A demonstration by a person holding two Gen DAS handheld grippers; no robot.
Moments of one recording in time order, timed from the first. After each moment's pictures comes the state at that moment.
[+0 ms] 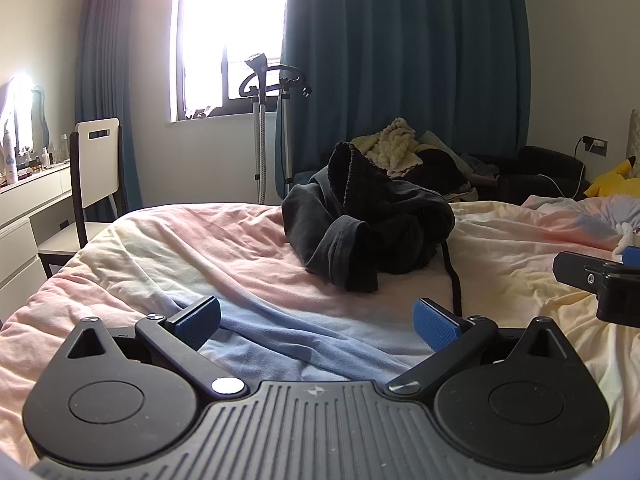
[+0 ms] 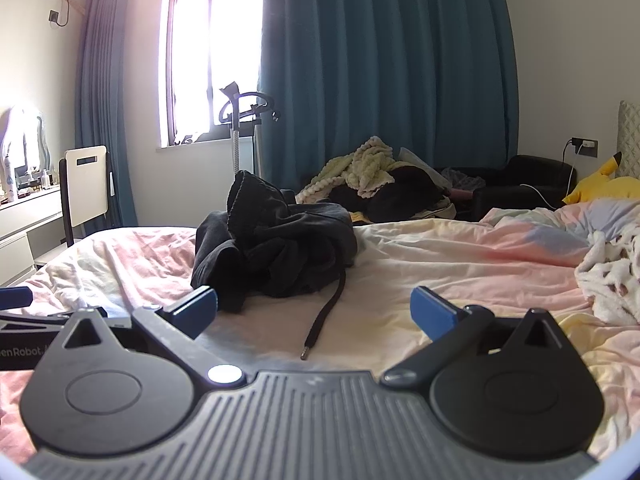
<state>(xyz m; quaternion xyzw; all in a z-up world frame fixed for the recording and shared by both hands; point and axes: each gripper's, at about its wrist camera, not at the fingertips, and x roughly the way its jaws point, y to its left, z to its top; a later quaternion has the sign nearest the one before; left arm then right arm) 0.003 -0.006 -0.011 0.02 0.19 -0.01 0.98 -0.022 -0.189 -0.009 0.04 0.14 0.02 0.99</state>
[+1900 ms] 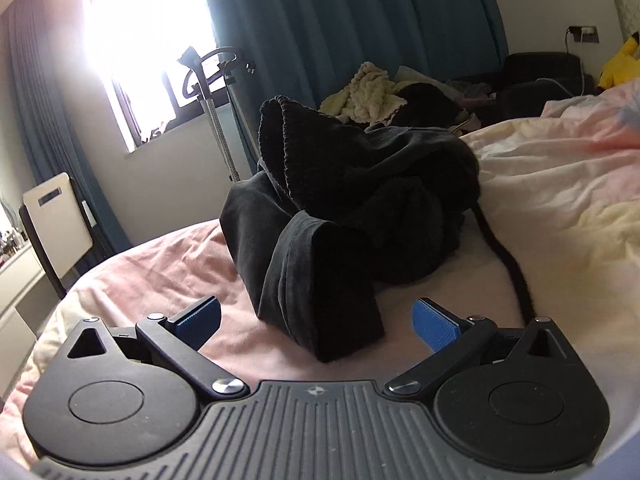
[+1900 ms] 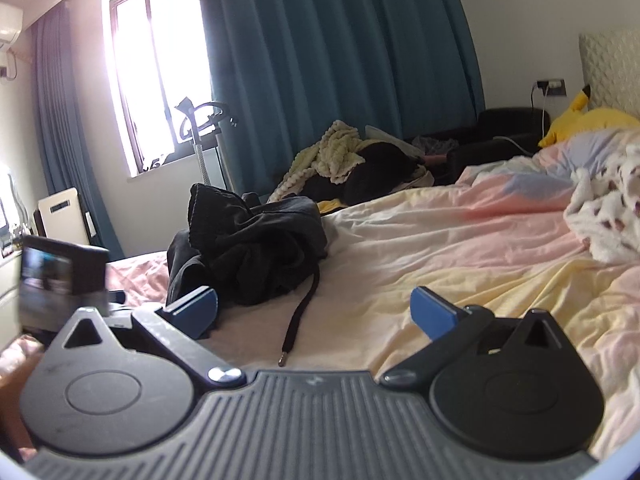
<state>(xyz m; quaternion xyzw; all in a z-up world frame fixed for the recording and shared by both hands) 0.209 -0.078 -0.077 0.19 0.22 0.01 0.96 0.002 -0.235 -0.026 0.15 0.15 -0.01 0.98</state>
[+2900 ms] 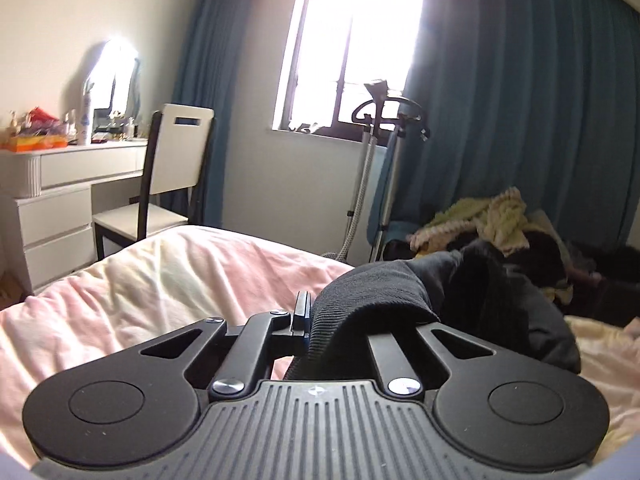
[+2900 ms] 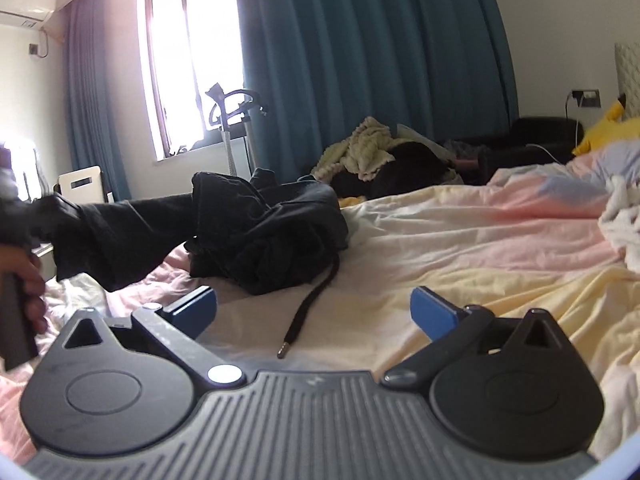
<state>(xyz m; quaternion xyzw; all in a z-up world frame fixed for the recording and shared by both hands) 0.144 0.066 0.019 -0.10 0.14 0.15 0.97 0.021 -0.235 -0.057 0.11 0.15 0.04 0.98</state>
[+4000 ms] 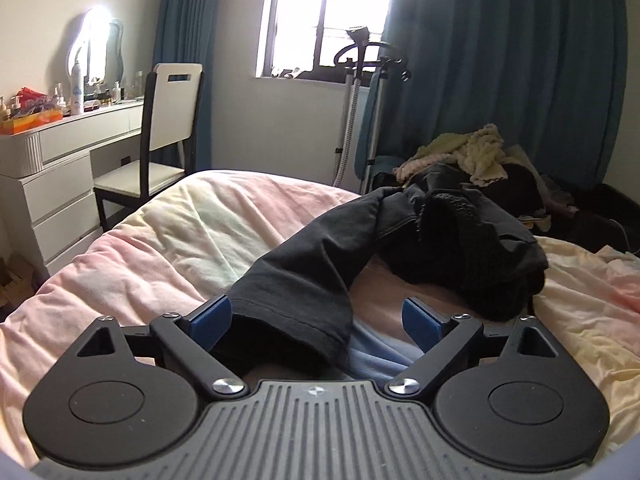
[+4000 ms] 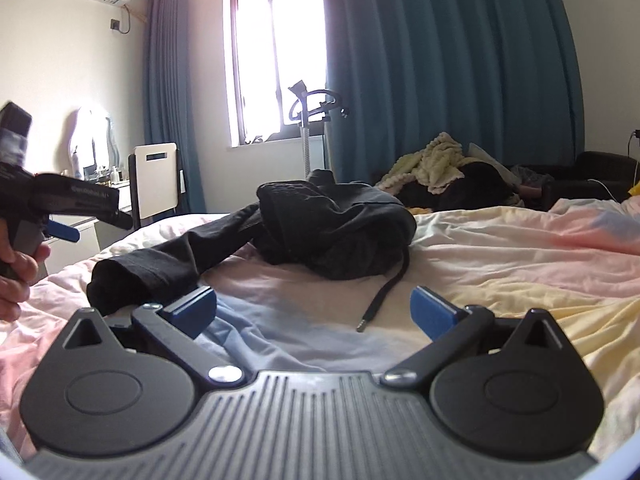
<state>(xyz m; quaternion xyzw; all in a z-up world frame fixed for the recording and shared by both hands) 0.033 0.074 0.024 -0.06 0.23 0.09 0.97 -0.035 -0.197 -0.052 0.04 0.12 0.14 0.98</state>
